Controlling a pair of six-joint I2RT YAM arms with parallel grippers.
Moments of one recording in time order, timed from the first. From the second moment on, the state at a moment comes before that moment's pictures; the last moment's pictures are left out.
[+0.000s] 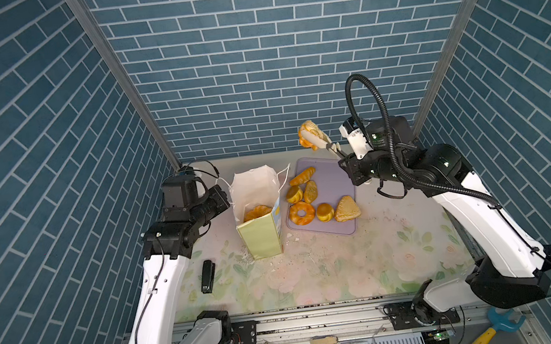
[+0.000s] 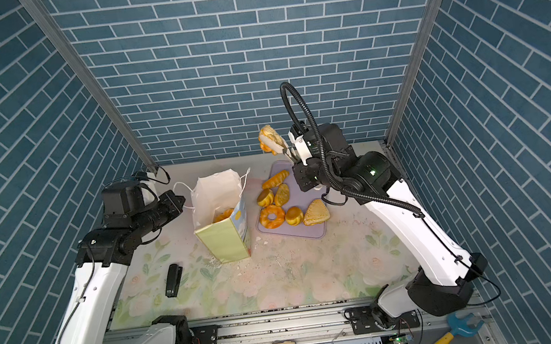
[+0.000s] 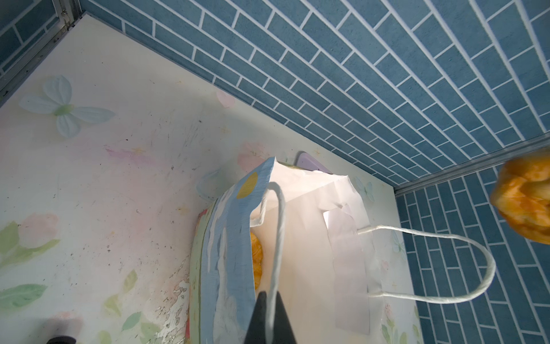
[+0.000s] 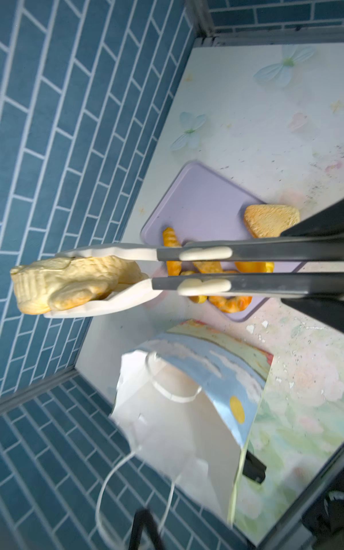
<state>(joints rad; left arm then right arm) -0.12 1.02 1.26 -0.82 0.18 -0.59 0.79 1.43 2.00 -1.14 0.16 0.12</state>
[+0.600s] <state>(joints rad) -0.12 1.02 1.26 -0.81 0.18 -0.60 1.06 1.77 2.24 -1.25 0.10 0.02</state>
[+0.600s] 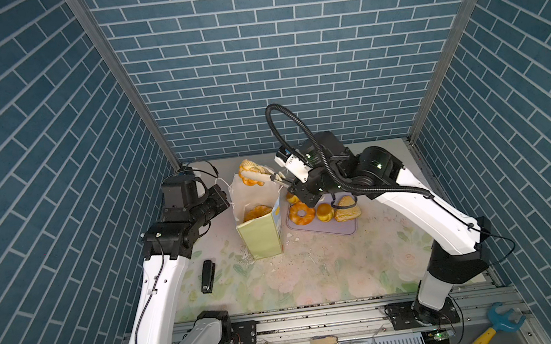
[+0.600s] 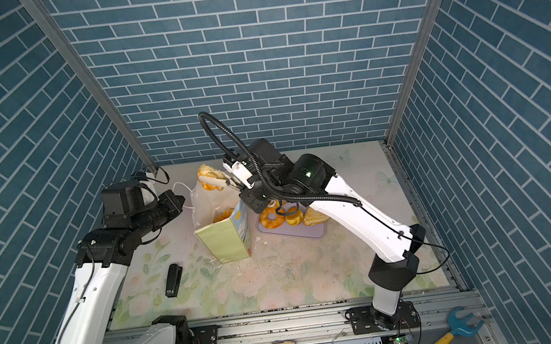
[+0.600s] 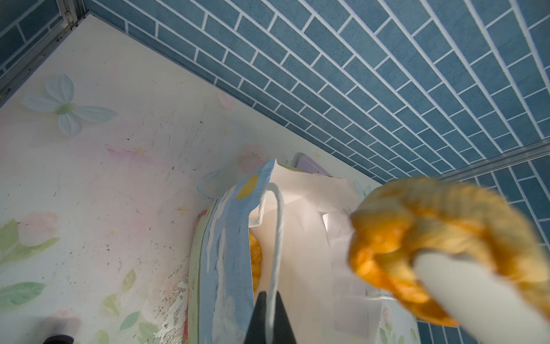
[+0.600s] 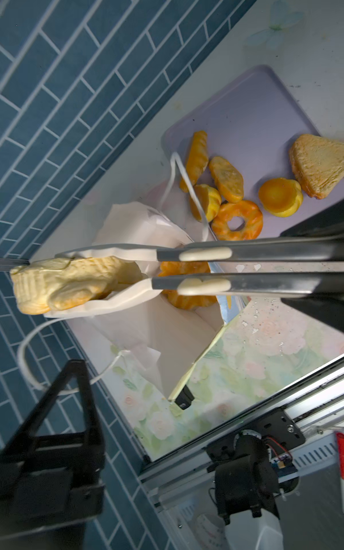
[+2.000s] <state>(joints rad) -0.12 1.02 1.26 -0.81 0.19 -0.58 0.69 1.43 1.95 -1.30 0.27 0.11</state>
